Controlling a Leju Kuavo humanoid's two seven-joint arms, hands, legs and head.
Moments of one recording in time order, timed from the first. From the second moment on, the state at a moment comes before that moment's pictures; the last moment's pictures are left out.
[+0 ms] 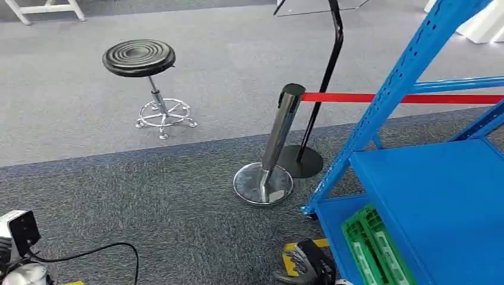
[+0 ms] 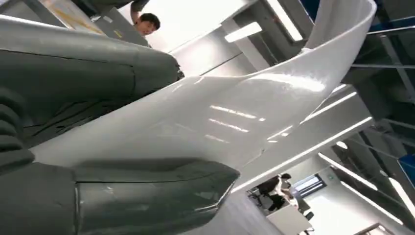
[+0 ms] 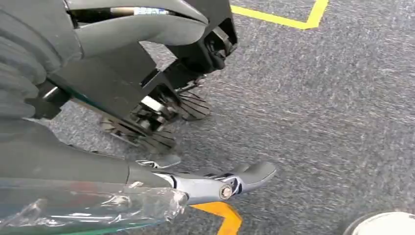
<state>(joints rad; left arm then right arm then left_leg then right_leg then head) -0.03 -0.28 0.49 -1.39 -0.50 0.70 -0.70 -0.19 0.15 -0.07 -0.24 0.38 0.25 -0.44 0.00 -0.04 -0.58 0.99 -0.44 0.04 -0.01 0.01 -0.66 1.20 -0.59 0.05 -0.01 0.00</state>
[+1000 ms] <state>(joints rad) -0.03 -0.28 0.50 -1.40 -0.51 0.70 -0.70 -0.19 0.16 -0.06 -0.24 0.39 0.23 -0.44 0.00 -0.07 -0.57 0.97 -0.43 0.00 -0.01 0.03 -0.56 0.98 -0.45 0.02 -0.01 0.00</state>
